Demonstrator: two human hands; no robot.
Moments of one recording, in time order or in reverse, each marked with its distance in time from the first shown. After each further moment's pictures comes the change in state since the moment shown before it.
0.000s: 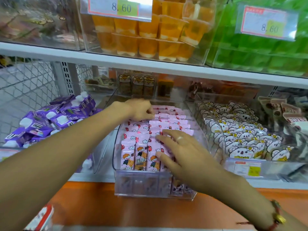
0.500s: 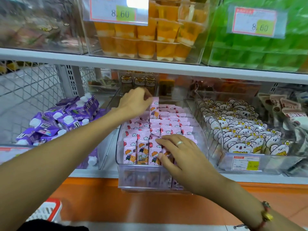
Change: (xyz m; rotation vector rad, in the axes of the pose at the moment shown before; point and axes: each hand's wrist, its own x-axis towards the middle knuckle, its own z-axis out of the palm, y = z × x) left_hand -0.028 0.021 -0.004 -0.359 0.514 -0.251; right_hand -0.014 -0.004 0.015 0.077 0.095 -0.030
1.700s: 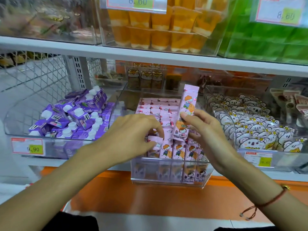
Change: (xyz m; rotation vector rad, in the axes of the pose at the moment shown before) left_hand -0.120 0.003 -0.036 0.279 -0.176 0.297; right_hand 0.025 -0.003 -0.021 1.346 0.281 0.446
